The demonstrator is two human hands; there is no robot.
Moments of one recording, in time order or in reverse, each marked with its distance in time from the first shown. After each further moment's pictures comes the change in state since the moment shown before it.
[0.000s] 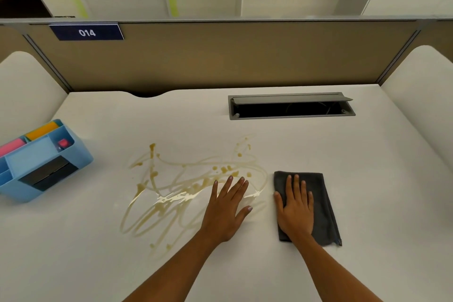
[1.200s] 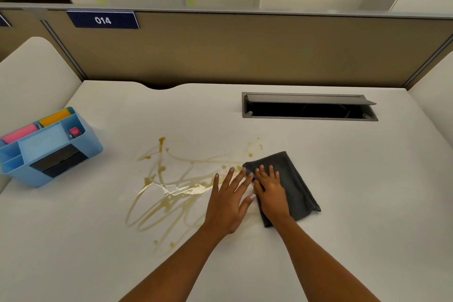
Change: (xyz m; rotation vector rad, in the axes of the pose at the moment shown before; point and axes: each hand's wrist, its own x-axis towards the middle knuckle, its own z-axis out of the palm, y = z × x) left_hand 0.015 -0.007 -0.009 -0.013 0.057 -0.125; right_hand 0.046 -0.074 0.018 0.327 -0.115 -0.322
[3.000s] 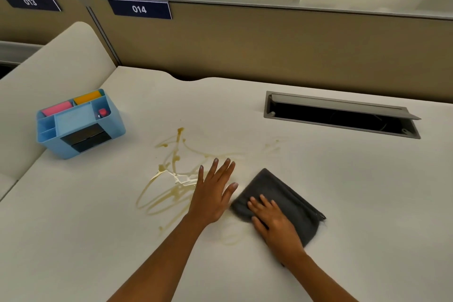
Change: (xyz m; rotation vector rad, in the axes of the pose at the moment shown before) left_hand -0.006 -0.048 -0.005 -0.071 0.081 -0.171; right_hand -0.053 0.011 0.005 -0.007 -0.247 -0.372
